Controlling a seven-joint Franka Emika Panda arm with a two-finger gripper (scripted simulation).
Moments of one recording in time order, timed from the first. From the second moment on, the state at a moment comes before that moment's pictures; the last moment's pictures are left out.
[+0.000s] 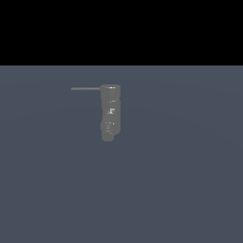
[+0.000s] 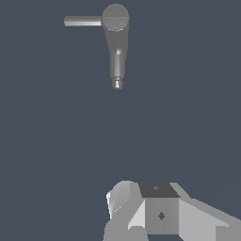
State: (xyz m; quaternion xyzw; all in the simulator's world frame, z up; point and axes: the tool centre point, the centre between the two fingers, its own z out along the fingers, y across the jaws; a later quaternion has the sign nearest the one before) arm -0.246 -0.003 0.488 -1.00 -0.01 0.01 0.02
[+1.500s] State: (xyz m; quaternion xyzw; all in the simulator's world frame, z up) arm -0.135 0.023 0.468 -0.98 0.18 0.03 0.07
